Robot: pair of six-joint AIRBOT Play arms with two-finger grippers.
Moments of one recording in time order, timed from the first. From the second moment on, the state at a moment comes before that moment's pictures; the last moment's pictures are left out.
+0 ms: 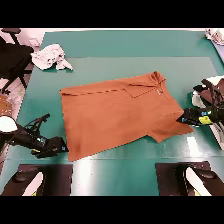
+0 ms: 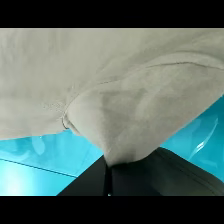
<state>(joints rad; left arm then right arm) 0.05 -0.68 0.48 1.07 -1.57 -1.64 -0.24 -0.77 0.83 -1.13 1.52 1.50</state>
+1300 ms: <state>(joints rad) -0.10 -0.81 0.33 0.99 -1.06 -1.64 -0.24 -0.75 0.83 -1.13 1.52 1.50</state>
